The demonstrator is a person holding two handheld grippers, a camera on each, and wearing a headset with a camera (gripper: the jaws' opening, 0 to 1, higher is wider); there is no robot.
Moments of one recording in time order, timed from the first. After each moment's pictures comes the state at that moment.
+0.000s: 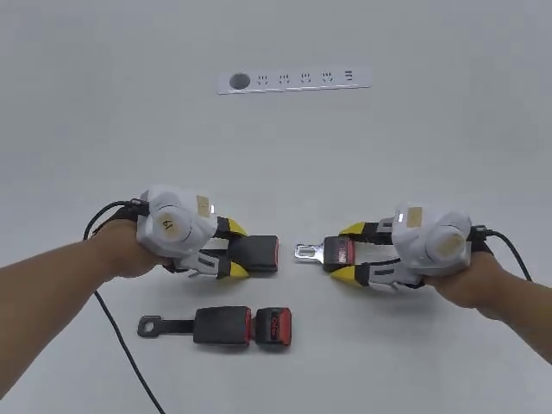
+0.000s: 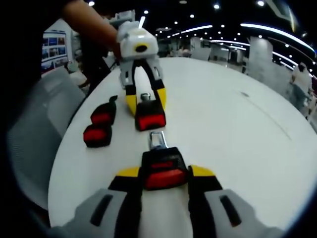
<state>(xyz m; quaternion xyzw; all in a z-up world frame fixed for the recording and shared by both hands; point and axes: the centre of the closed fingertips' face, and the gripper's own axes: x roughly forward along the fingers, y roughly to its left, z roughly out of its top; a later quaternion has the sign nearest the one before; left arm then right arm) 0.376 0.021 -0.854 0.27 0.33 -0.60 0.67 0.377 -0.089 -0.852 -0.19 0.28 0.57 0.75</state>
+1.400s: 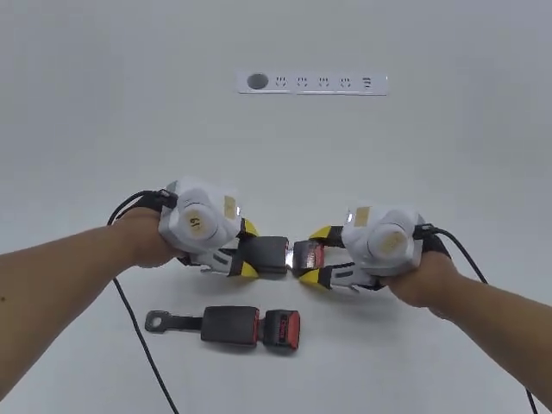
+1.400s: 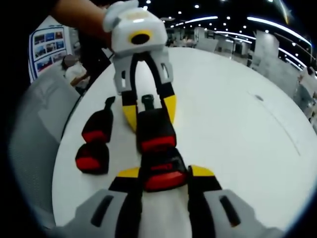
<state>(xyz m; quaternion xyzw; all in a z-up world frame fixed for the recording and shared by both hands) 0.376 0.021 -0.855 0.31 0.32 -0.62 0.64 0.373 -0.035 -0.855 -0.22 0.31 0.56 0.73</state>
